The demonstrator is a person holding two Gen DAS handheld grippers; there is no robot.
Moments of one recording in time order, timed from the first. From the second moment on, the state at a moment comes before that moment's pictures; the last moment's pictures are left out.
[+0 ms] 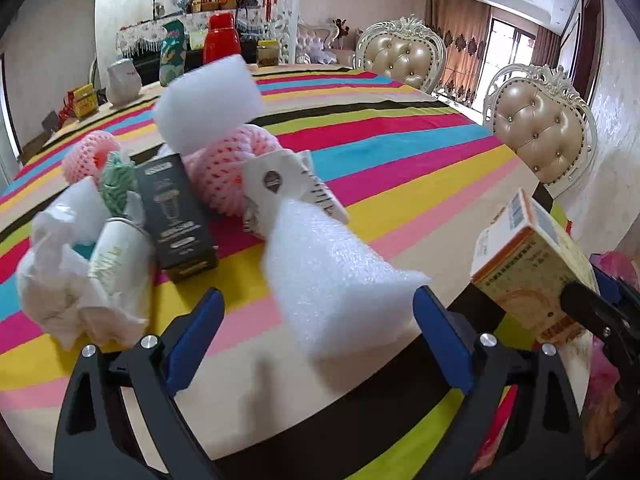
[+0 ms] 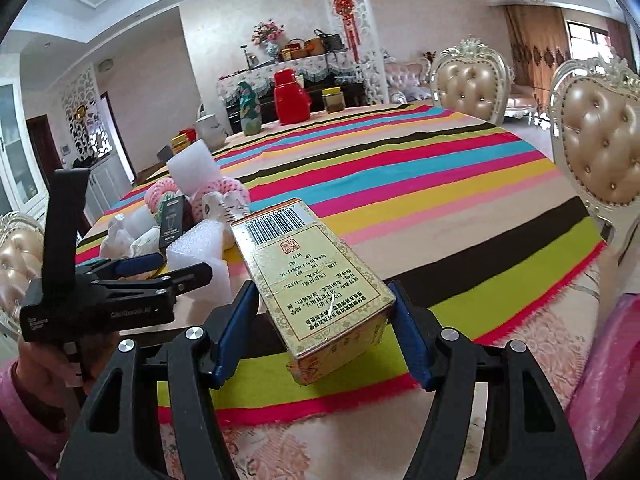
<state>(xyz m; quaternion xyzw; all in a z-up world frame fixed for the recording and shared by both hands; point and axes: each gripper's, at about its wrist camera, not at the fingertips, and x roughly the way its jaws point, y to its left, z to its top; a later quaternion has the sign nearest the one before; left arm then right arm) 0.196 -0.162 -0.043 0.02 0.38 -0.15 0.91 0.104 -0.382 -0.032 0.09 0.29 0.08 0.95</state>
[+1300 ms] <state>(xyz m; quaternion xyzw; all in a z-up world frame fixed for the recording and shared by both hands) 0.079 -0.174 -0.011 0.00 0.24 -0.22 0.95 0.011 -0.396 -0.016 0.06 0.21 -0.03 0.98</state>
